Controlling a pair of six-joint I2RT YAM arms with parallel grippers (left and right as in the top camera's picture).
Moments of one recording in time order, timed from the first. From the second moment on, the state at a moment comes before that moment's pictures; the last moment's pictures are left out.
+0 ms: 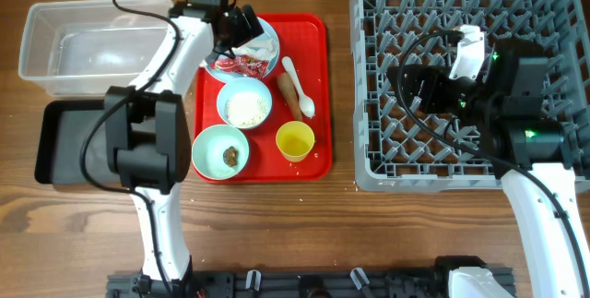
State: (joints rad) left arm -0.19 2.23 1.80 -0.67 0.05 -0.66; right arm 0.00 1.18 1.06 -0.59 -0.47 0.20
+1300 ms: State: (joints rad) left arm -0.27 2.10 2.04 -0.84 -0.08 -0.61; right arm 0.00 1.18 1.06 -0.60 -0.47 0.21
